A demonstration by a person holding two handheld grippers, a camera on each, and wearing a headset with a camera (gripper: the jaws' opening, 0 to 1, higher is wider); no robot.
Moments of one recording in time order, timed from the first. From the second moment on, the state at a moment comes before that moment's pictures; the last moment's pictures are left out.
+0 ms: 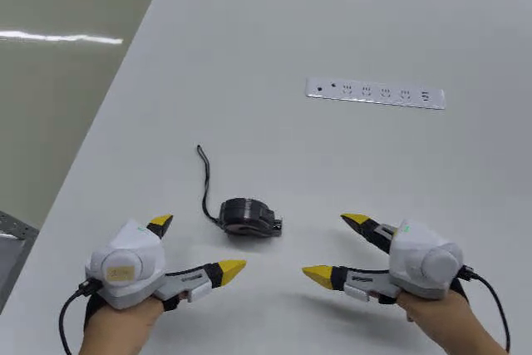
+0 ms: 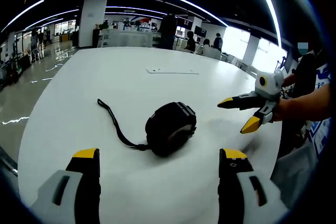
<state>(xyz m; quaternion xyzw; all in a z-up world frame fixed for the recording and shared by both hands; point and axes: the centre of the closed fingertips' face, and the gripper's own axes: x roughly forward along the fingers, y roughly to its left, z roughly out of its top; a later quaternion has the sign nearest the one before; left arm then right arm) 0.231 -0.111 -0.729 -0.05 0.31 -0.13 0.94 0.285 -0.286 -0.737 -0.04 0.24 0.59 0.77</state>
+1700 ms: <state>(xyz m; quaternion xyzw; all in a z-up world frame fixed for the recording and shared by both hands) 0.167 -0.094 -0.708 -0.06 0.31 -0.18 0.93 0.249 -0.389 -0.708 -0.04 0.25 0.50 0.83</state>
